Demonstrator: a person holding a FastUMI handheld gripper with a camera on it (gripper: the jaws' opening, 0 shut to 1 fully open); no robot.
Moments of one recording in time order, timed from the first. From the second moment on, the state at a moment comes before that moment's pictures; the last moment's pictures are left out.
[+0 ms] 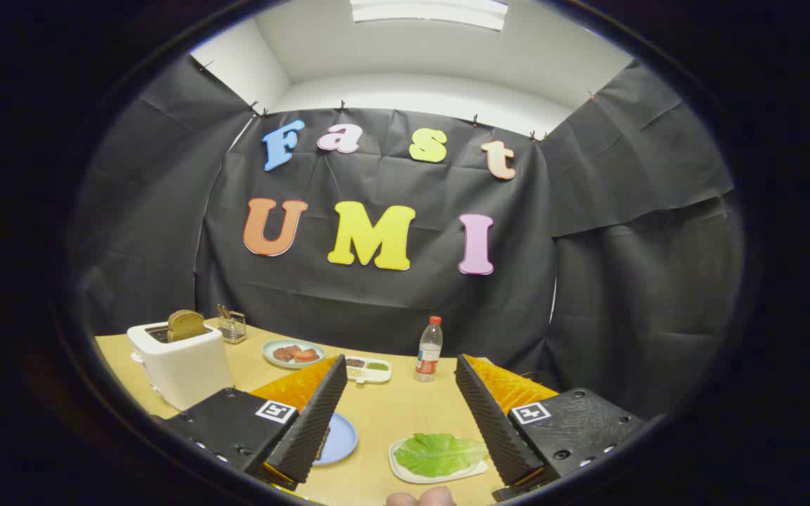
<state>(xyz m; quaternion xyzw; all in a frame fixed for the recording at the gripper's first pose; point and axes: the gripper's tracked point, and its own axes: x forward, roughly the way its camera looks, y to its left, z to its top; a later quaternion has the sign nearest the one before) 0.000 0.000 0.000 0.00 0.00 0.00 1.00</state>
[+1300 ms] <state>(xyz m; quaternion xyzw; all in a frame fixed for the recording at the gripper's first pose) 0.008 -0.053 -0.014 0.00 0.03 0.01 1.00</state>
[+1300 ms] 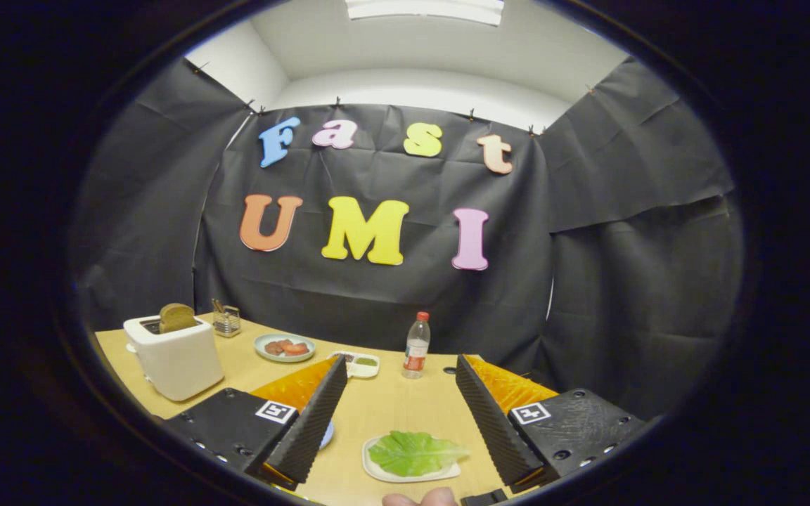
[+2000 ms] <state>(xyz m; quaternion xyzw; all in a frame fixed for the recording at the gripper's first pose) 0.067 -0.060 -0.164 0.00 0.21 0.06 0.98</state>
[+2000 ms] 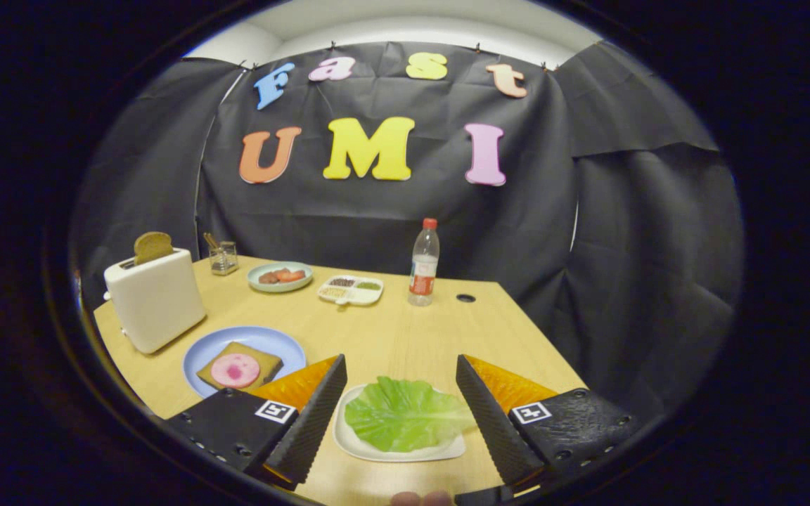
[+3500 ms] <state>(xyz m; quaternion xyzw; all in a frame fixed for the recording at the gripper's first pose) 0.099 -0.047 -0.222 0.09 0.31 0.06 0.95</state>
